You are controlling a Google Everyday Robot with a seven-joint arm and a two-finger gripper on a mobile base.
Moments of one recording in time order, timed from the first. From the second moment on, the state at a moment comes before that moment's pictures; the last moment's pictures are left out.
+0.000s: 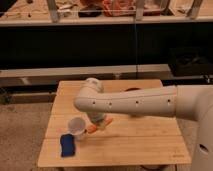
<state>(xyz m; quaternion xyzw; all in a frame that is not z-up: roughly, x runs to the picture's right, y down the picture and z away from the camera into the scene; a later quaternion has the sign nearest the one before) -0.021 0.177 0.716 -0.32 0.00 -0.17 0.93</state>
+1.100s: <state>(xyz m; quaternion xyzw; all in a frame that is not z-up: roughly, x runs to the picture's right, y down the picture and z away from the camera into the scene) -0.047 0.129 0.684 -0.30 -0.02 -0.16 0.94</state>
